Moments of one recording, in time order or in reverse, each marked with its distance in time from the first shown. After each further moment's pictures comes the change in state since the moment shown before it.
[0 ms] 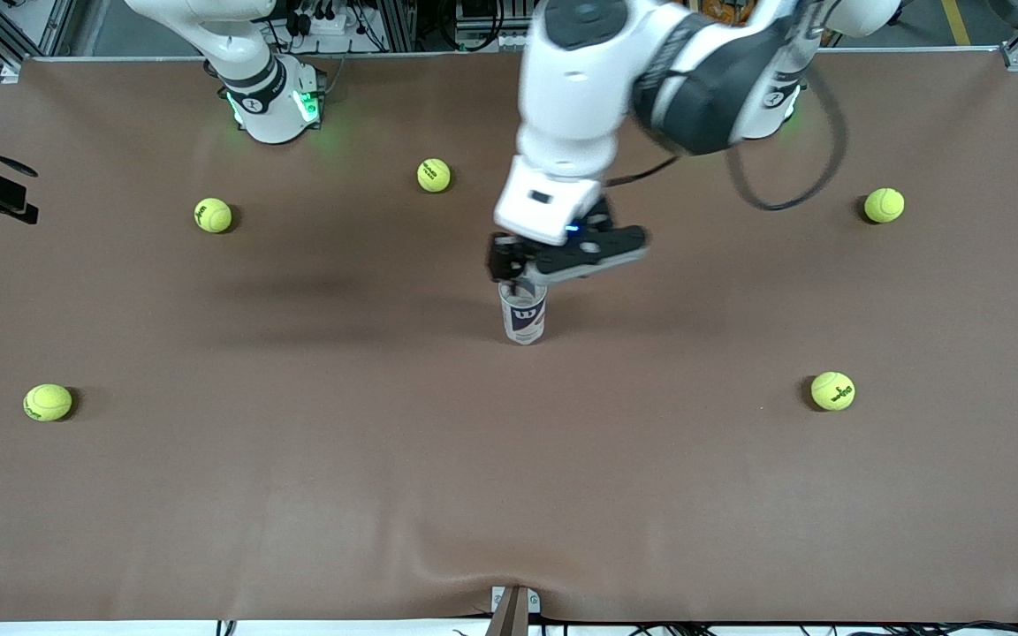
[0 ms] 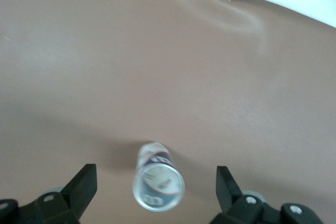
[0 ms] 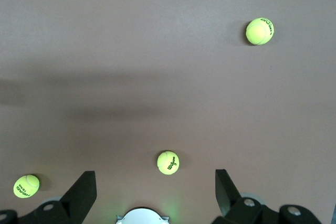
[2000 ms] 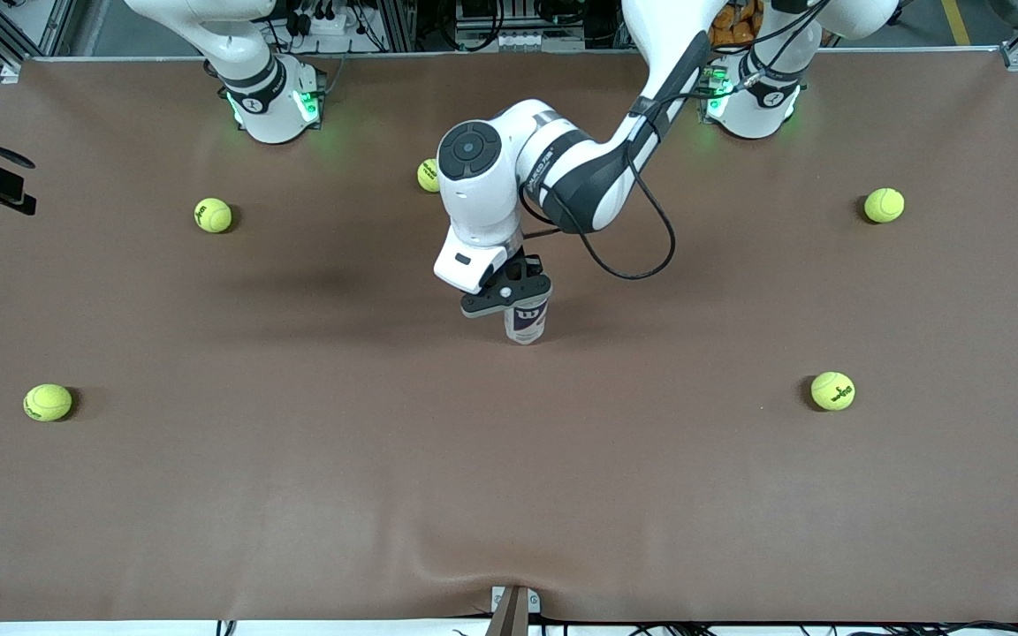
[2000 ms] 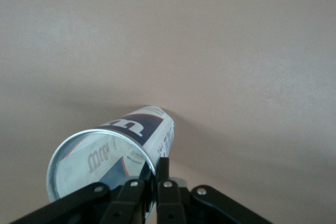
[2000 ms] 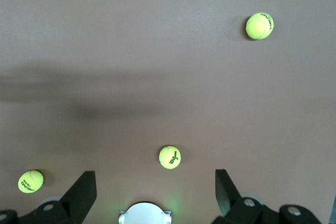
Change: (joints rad) left arm -0.138 0.276 -0.018 -0.028 -0.002 0.110 -0.068; right arm 0.005 -0.007 -0.001 0.019 0.000 -0.035 0.011
